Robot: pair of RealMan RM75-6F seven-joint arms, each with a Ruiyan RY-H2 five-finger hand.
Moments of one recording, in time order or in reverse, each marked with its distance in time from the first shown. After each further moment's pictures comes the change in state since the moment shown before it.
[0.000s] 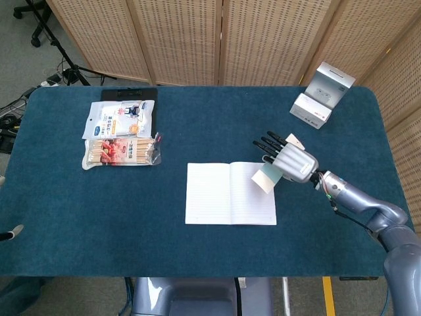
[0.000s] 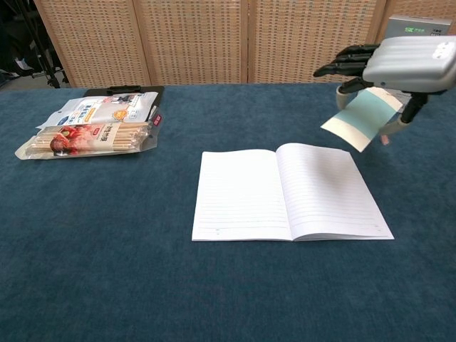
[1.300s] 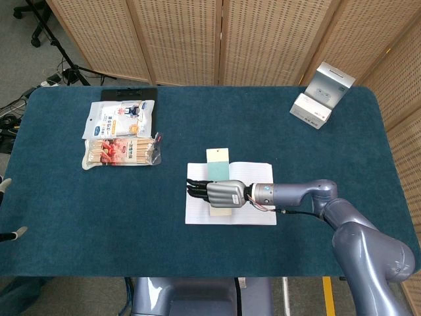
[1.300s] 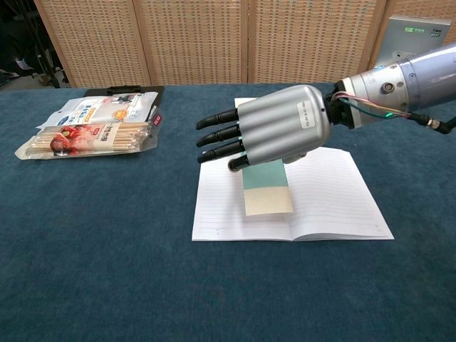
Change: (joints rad) left arm -0.023 0.024 0.016 0.015 -0.002 -0.082 -0.078; right arm 0.337 -0.121 -0.087 -0.062 -0.320 -0.040 -0.460
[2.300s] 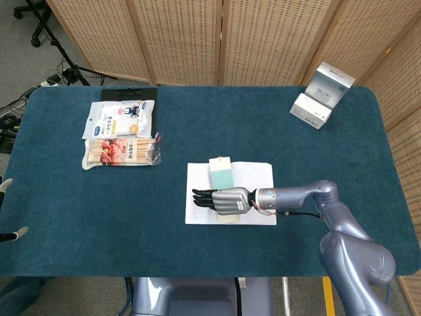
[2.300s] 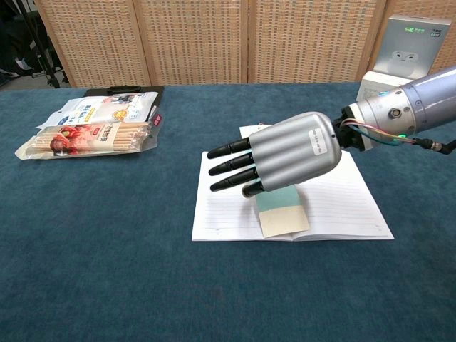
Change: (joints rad) left arm -0.003 0.004 0.006 0.001 0.007 -0.004 -0.017; right arm -0.044 -0.120 -0.100 0.230 -0.010 0.115 0.074
